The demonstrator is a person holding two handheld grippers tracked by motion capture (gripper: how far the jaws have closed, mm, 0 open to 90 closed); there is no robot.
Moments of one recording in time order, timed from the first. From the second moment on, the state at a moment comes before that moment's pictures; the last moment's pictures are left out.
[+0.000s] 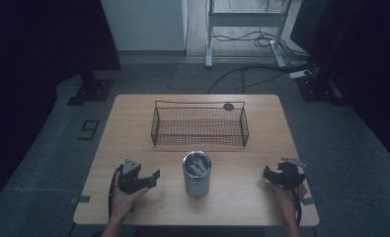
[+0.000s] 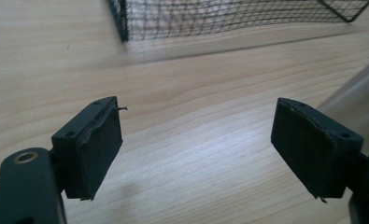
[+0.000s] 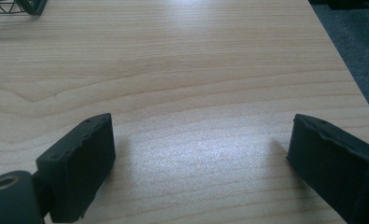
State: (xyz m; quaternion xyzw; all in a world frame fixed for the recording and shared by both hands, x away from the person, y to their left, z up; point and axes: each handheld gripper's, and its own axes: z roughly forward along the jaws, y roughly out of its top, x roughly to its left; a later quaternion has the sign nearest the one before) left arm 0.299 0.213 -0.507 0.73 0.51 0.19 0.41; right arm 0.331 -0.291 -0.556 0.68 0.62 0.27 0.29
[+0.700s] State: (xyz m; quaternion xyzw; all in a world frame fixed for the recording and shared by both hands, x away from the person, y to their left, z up) left arm 0.291 0.170 -0.473 0.76 0.44 0.18 0.46; right arm 0.331 -0.291 -0.556 0.68 0.61 0.27 0.29
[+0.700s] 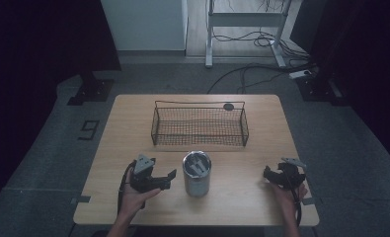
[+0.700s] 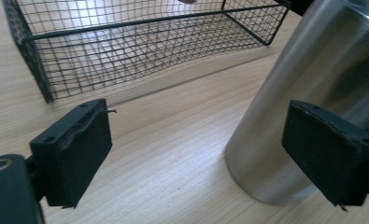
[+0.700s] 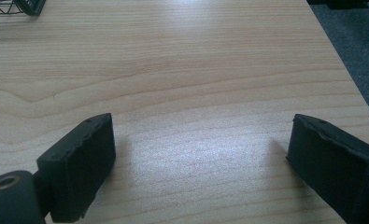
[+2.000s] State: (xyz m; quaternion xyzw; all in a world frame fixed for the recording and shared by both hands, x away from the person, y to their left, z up) left arm 0.273 0.126 -0.473 0.80 0.36 0.13 0.47; right arm 0.330 -0.291 -0.556 0.69 0.61 0.27 0.29
